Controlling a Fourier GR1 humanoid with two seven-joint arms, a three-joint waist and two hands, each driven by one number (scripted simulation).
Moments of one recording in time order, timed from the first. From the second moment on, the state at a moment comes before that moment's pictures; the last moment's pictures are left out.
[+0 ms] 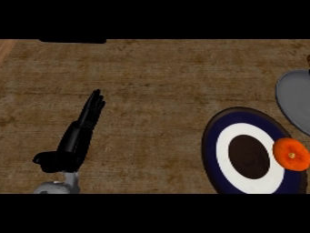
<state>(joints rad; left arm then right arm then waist) -0.04 0.04 -0.14 -1.57 -0.01 0.01 -0.09 -0.62 -0.54 -0.59 -0.66 0.66 -0.47 -0.33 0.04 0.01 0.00</state>
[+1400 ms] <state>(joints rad) -0.04 0.03 -0.13 -1.57 -0.01 0.00 -0.10 -0.69 -0.76 -0.81 -0.22 0.39 0.13 -0.59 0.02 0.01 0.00</state>
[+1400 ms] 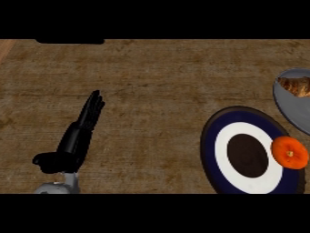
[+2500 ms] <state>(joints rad) -0.02 0.03 -0.12 -1.60 -0.01 0.00 -0.08 -0.40 -0.82 -0.73 -0.28 0.30 0.42 -0.78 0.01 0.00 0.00</state>
